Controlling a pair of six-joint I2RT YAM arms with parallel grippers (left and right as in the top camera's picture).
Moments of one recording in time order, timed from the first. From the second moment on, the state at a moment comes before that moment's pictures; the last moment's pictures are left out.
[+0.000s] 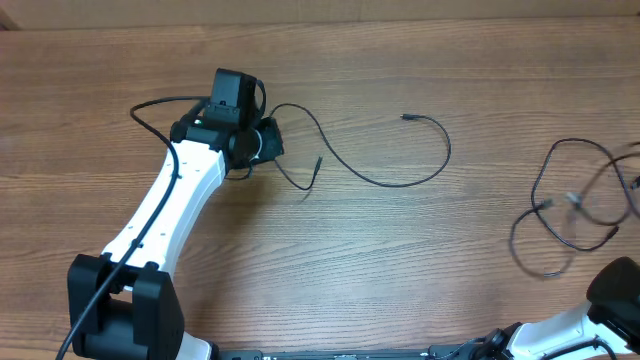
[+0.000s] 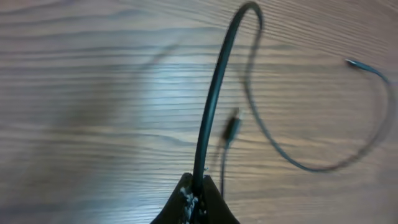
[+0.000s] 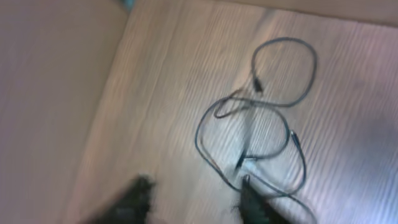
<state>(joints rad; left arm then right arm) -0.25 1.67 1.30 -0.71 0.18 -0.46 -0.72 1.83 2.46 -1.58 -0.06 0.56</state>
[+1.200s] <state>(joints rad) -0.30 1.67 1.30 -0.61 0.40 -0.18 -0.07 1.84 2.03 -1.50 -0.26 0.20</state>
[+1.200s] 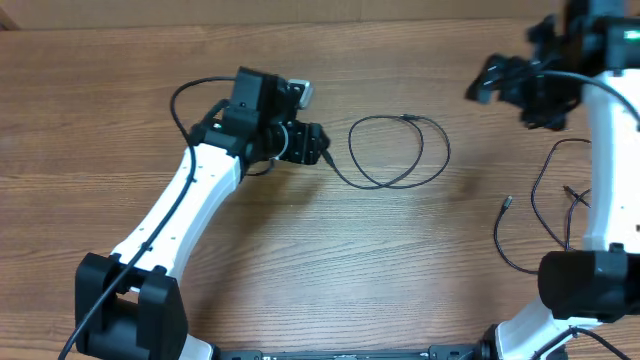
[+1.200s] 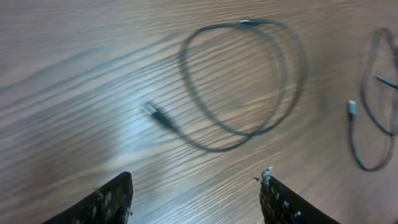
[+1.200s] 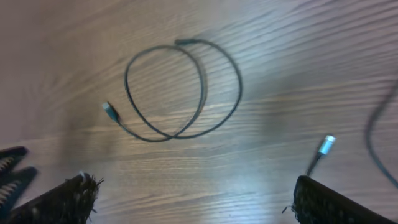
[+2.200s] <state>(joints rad) -0.22 1.67 1.30 -0.71 0.34 -0.24 0.14 1.84 1.10 -0.36 -0.20 0.23</state>
